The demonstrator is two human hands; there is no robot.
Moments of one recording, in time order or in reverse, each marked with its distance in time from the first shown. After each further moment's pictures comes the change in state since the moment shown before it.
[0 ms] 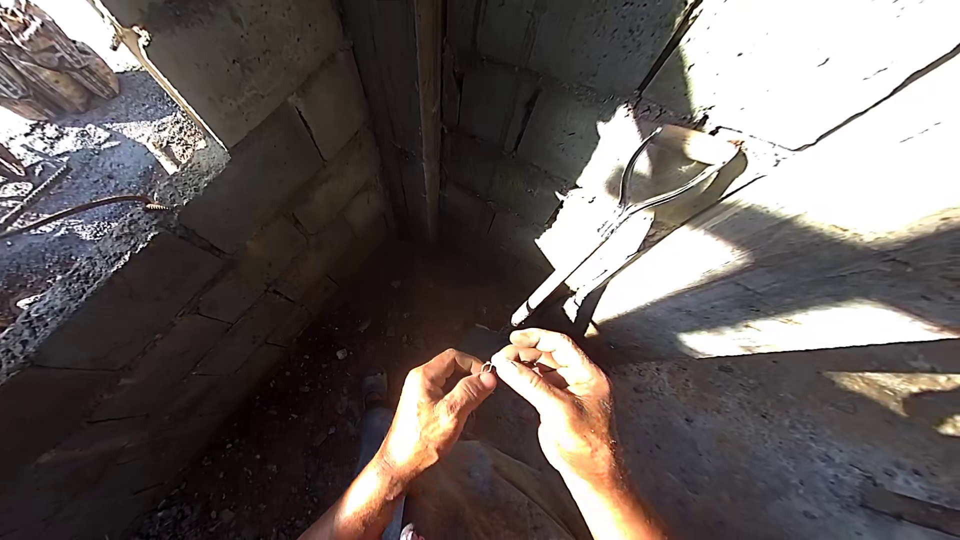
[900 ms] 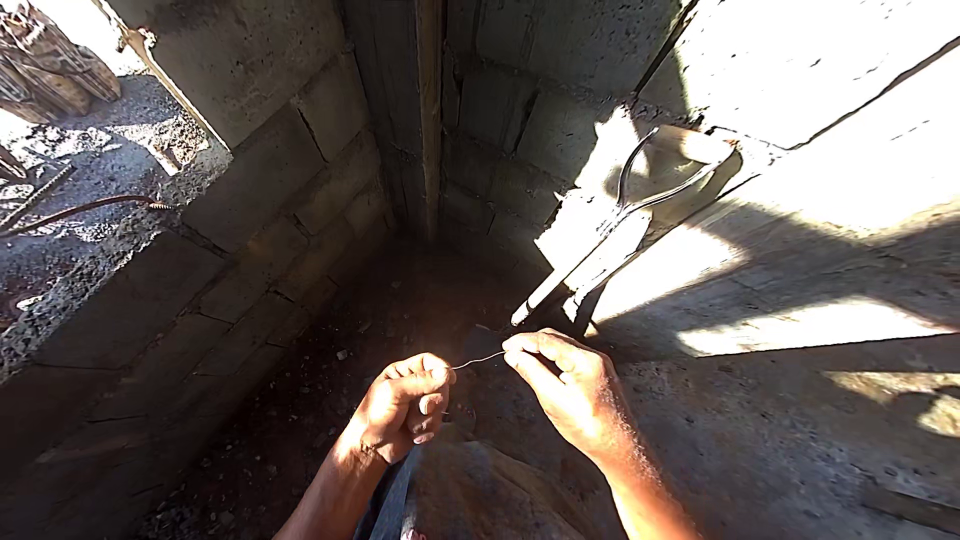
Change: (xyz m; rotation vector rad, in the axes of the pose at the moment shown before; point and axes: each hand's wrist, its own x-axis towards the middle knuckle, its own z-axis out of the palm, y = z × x) left_hand -0.009 -0.014 -0.045 -0.845 -0.261 -0.382; right_hand 0.016 0.005 -0.027 -0.689 -0.153 -0.257
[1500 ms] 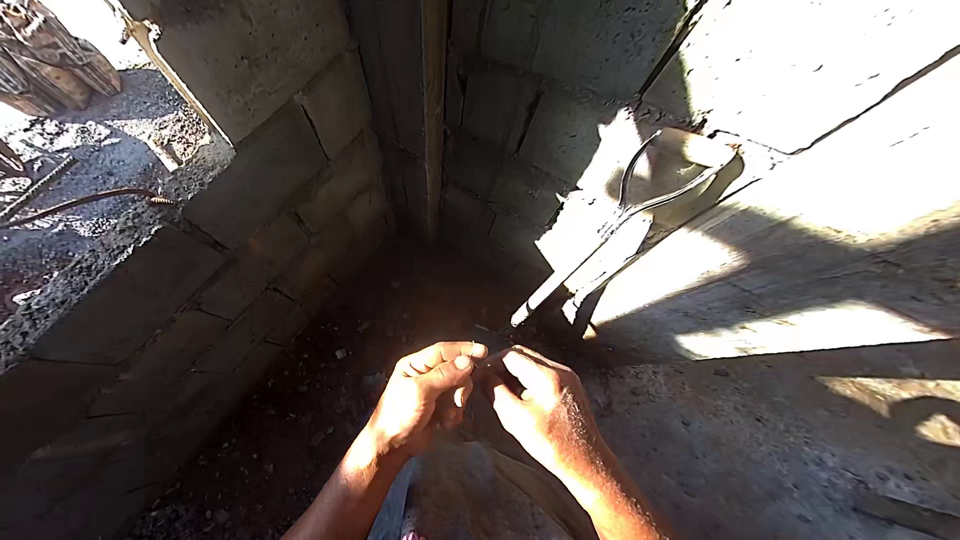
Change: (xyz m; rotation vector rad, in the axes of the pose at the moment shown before) left_hand 0.012 -0.009 0.022 0.206 0.094 0.184; right_hand -0.014 -0.023 0.027 -0.130 -0.021 0.019
